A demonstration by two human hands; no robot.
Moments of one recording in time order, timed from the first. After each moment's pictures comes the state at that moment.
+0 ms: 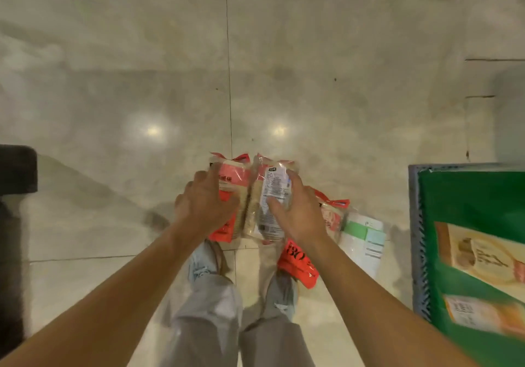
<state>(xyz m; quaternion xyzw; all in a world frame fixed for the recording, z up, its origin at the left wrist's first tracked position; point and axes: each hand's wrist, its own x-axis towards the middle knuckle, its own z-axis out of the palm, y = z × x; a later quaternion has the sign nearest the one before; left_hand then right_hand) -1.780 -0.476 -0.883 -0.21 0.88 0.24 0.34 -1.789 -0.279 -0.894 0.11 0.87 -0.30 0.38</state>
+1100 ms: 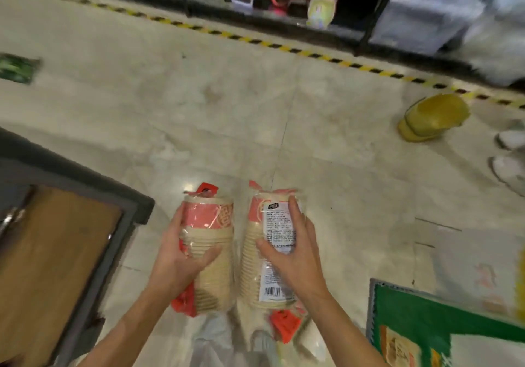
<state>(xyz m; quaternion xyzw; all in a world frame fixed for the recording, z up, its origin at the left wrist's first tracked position) -1.720 -0.572 -0.458 -0.36 0.76 0.54 0.00 -1.841 -0.353 -0.444 -0.08 0.83 -0.48 0.27</state>
